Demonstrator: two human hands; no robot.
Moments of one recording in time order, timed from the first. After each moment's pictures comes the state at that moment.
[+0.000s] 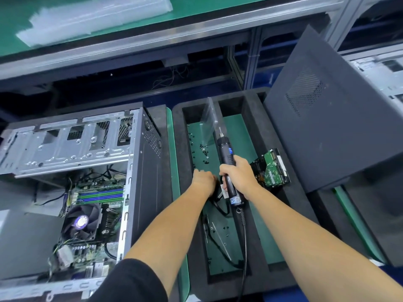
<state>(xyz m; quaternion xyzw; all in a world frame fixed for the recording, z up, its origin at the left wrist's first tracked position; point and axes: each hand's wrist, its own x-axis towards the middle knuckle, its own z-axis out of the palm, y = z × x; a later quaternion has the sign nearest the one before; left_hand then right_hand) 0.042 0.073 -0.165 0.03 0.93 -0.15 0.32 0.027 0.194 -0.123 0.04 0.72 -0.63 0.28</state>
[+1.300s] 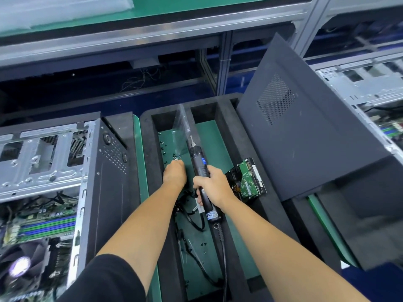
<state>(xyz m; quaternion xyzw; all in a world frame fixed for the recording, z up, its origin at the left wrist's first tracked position) -0.018 0.050 -0.188 -0.18 0.96 0.12 0.16 0.018 0.193 -0.130 0.04 0.72 -0.63 0.30</state>
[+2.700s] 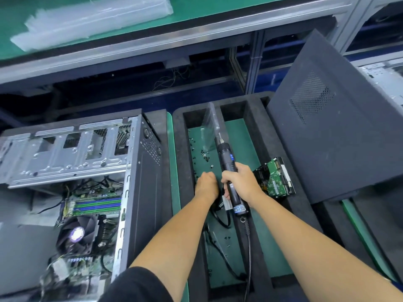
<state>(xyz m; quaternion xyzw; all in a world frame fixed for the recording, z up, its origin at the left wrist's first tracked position) 0.031 0.074 -0.182 -0.19 0.95 0.17 0.20 0.015 0.195 -0.131 0.02 0.71 -0.64 0.31</state>
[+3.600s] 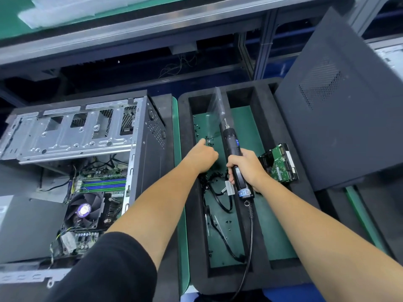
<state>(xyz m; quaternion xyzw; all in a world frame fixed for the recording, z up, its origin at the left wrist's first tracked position) 0.012 0.036 -0.136 0.17 0.93 -0.20 0.24 0.010 0.200 -0.140 0.01 0.68 -0.65 0.34</state>
